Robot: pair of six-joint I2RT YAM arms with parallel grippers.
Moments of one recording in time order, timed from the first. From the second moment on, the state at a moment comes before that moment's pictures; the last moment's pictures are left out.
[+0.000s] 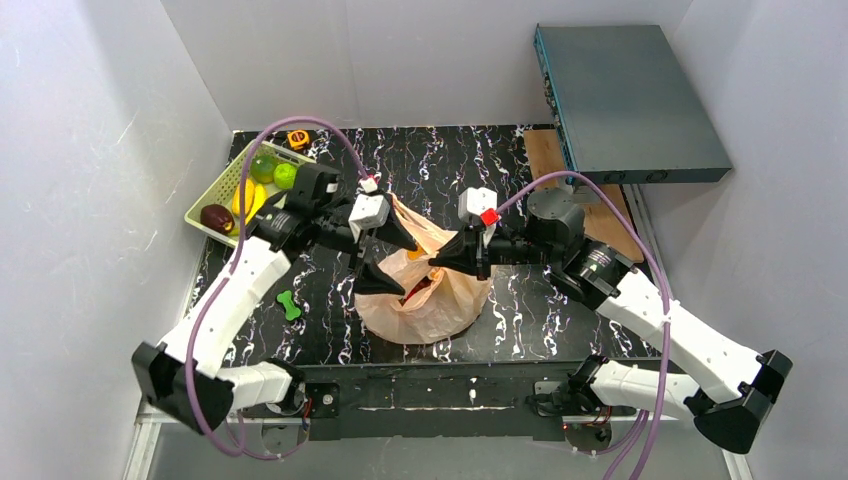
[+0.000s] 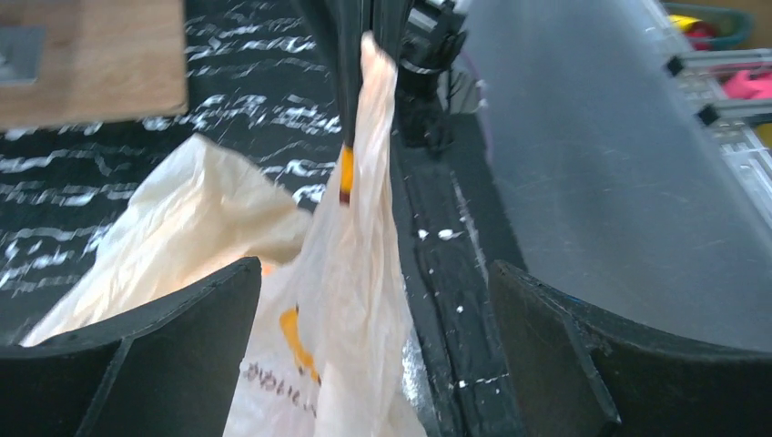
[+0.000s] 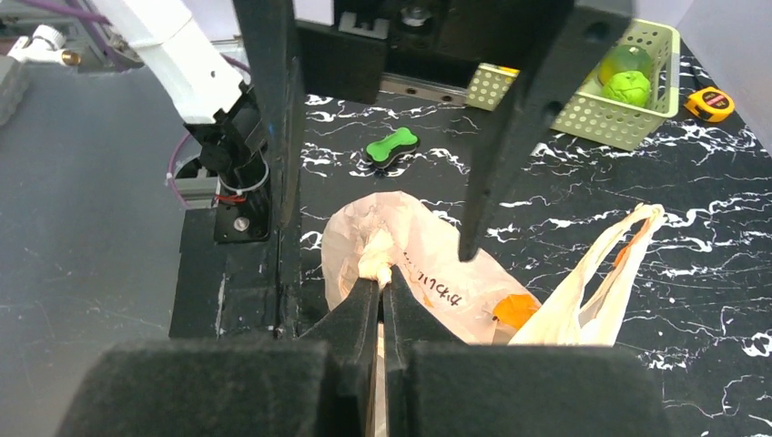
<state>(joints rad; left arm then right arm) -0.45 1.16 1.19 -0.79 1.21 0.61 0.85 1.03 1.08 -0.22 -0.65 -0.12</state>
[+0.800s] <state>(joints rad) -0.52 1.74 1.32 -1.49 1.41 1.66 0.85 1.08 1.13 -0.28 -0.67 -0.21</state>
